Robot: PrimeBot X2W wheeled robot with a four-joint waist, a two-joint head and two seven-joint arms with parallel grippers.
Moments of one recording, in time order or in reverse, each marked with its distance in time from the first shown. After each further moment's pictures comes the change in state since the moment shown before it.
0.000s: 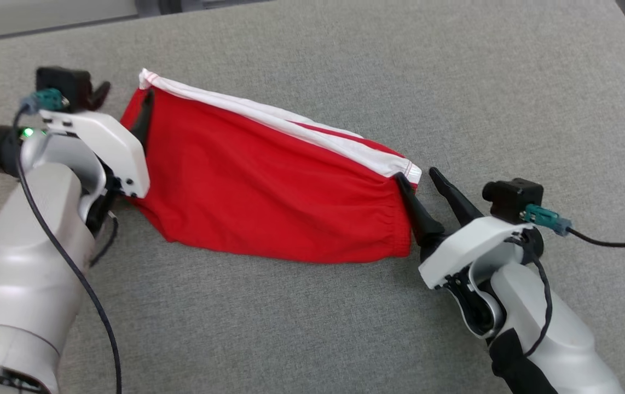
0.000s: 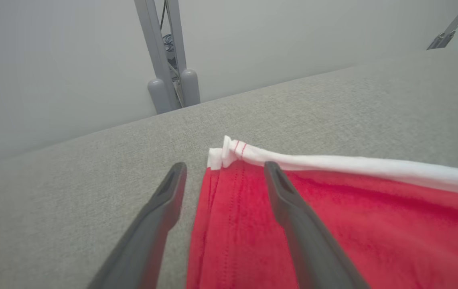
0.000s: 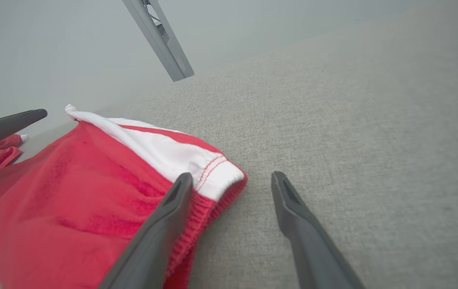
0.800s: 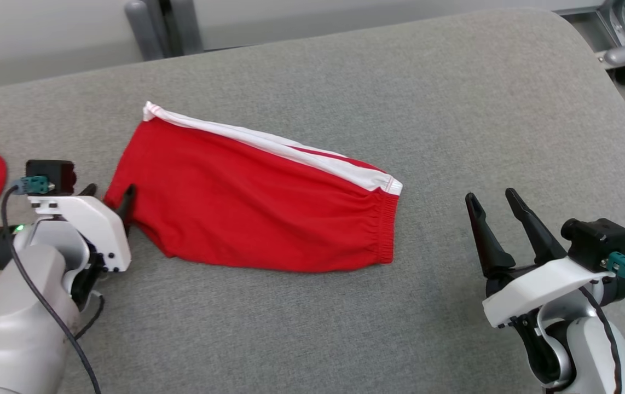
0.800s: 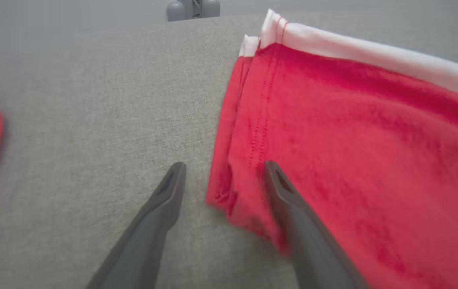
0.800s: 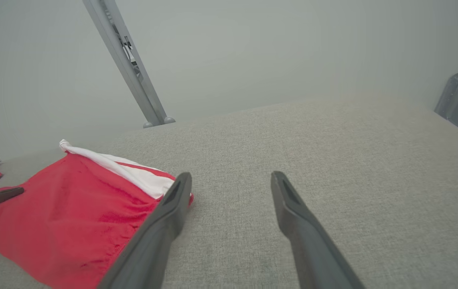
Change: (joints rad) left arm 0.211 0.044 -0.023 -0.012 -0.157 0.017 0.054; right arm 0.346 -0.001 -0.355 -0.481 -0.297 0.000 0.186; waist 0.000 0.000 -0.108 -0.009
